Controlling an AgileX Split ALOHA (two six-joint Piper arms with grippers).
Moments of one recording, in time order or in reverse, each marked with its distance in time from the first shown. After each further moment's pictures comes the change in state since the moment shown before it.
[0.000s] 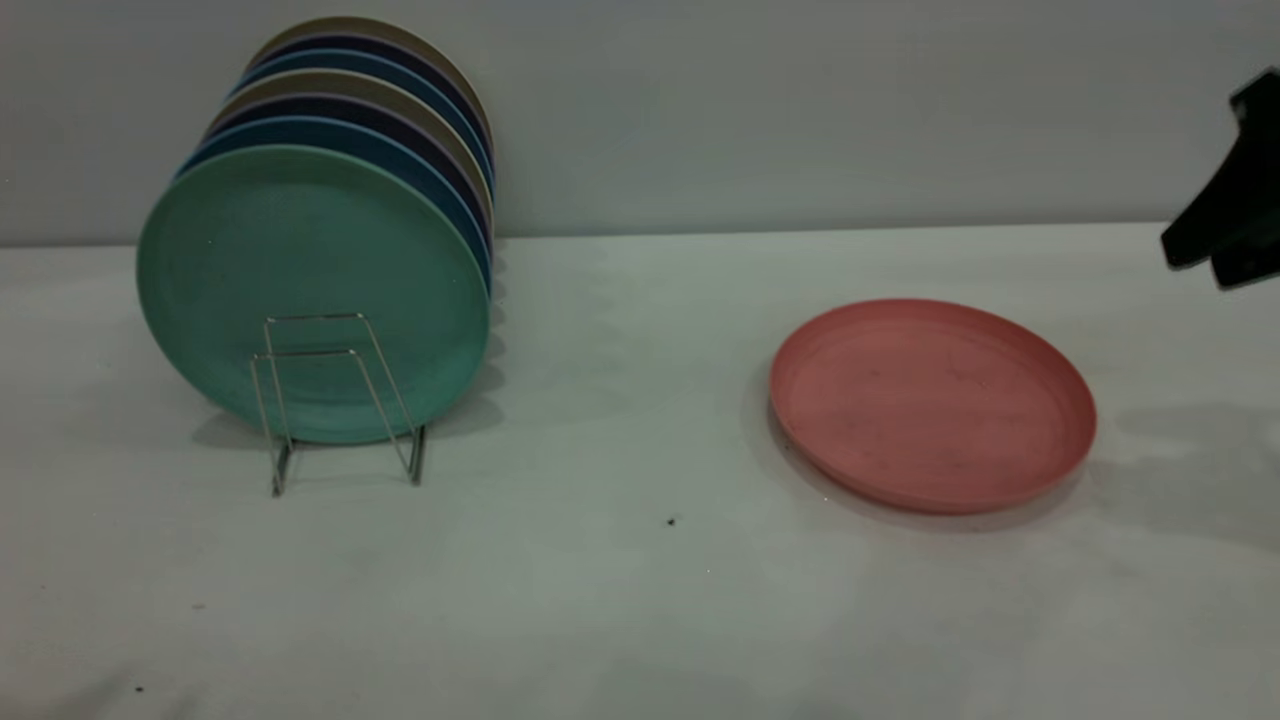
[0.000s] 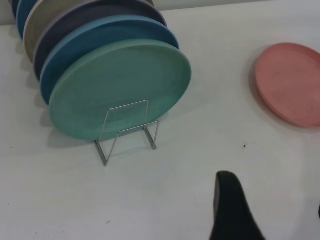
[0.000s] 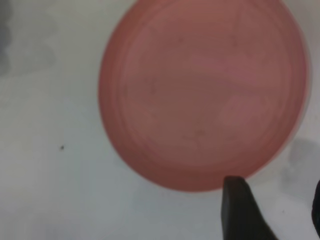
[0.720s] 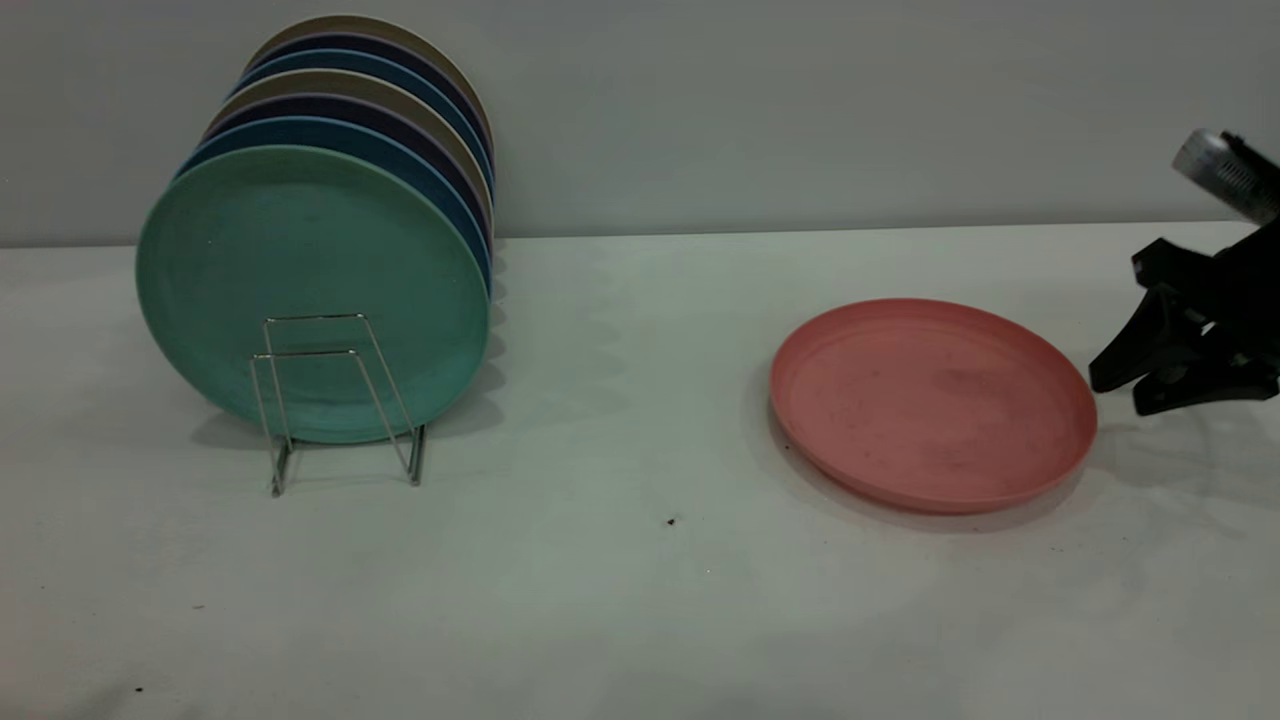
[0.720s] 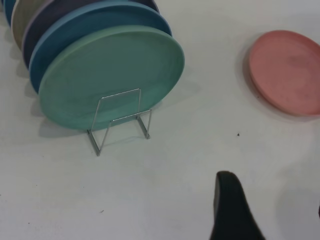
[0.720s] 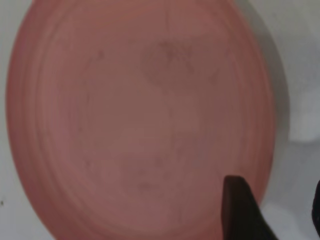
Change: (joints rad) left arm 0.000 0.000 0.000 0.000 0.036 0.001; right arm 0.000 0.369 -0.179 0.143 -0.055 -0.048
